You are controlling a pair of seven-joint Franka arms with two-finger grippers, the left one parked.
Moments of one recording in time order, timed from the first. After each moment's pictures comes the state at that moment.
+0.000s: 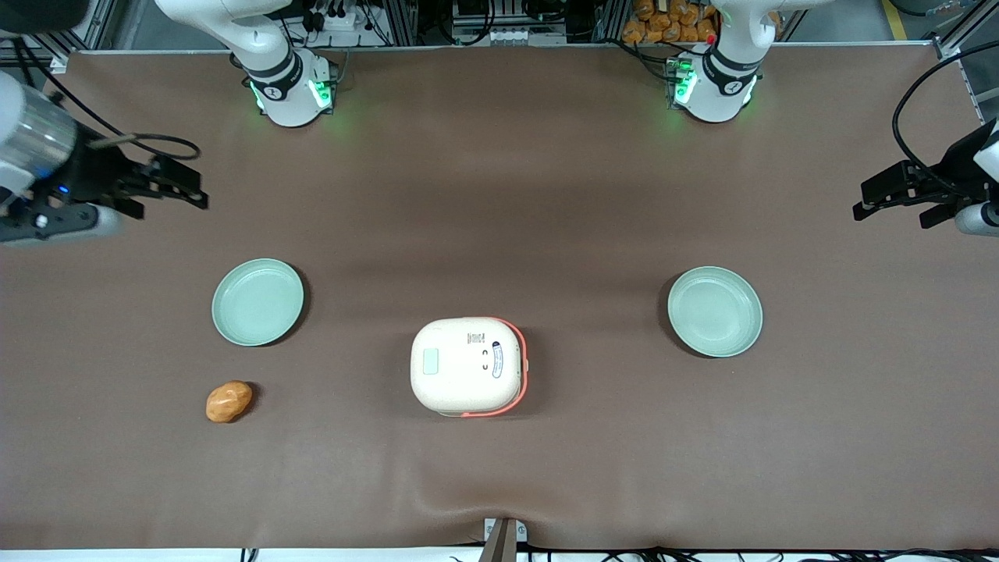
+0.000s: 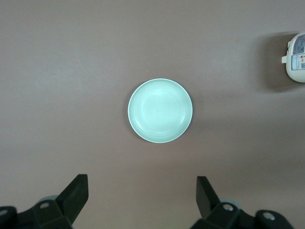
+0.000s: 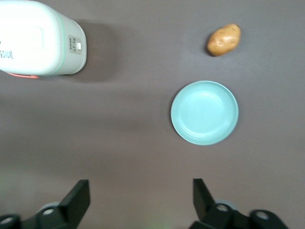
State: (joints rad) arm 0.24 0.12 -0.10 -1.43 0.14 1.47 0.05
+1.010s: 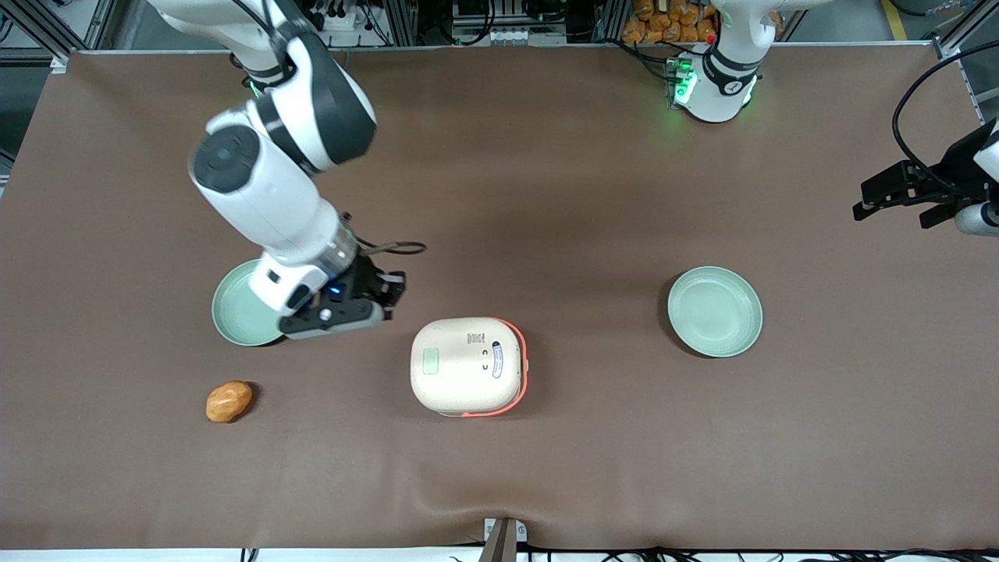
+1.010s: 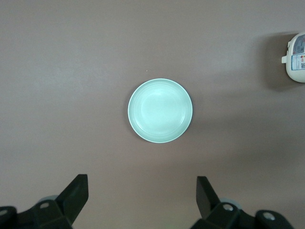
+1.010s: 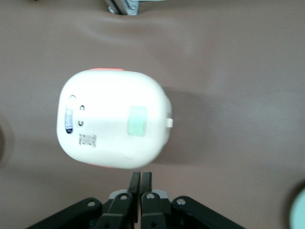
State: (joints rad) arm 0.55 0.44 -0.09 -1.43 0.20 2.09 0.28
